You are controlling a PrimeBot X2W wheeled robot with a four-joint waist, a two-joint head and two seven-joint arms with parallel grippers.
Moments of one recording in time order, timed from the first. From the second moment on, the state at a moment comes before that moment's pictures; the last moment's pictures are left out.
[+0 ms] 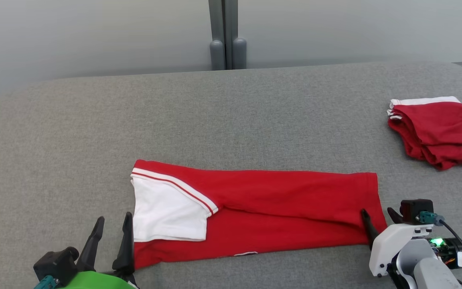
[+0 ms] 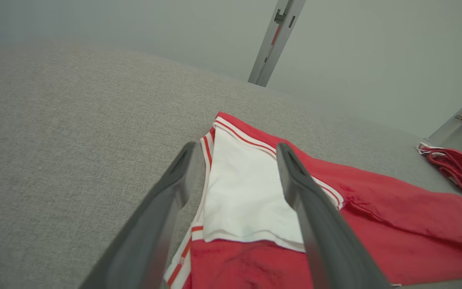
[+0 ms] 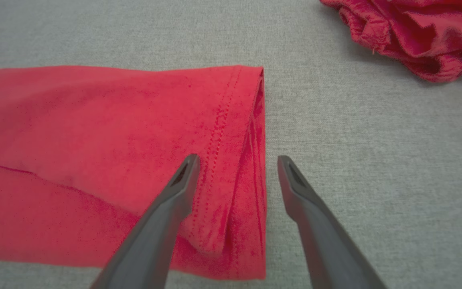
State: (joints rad) left arm 0.03 0.29 -0.33 0.15 -0.70 0.00 -0.26; right arm -0.21 -0.05 -0.09 0.57 0.09 0.13 0.02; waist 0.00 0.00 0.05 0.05
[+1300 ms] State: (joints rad) left arm 0.02 0.18 -0.30 0.24 -0.57 -0.09 -0.26; right arm -0.25 -0.07 -0.03 0.36 0.23 0.13 0.11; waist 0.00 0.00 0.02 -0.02
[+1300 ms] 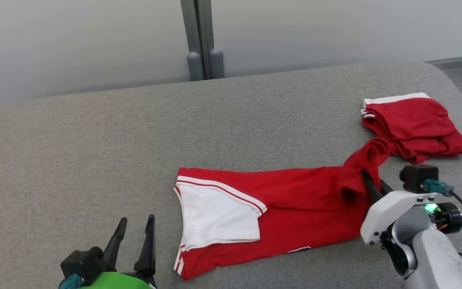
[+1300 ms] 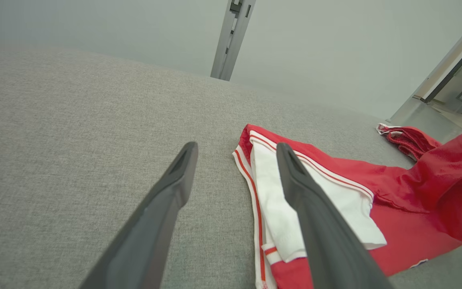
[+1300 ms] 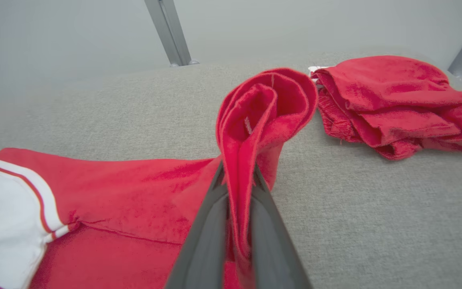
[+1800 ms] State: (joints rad) left arm 0.01 0.17 -0.31 0.26 -0.56 -0.10 -0.26; right arm -0.31 -0.05 0.42 0.32 0.59 0.13 0.09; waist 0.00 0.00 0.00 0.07
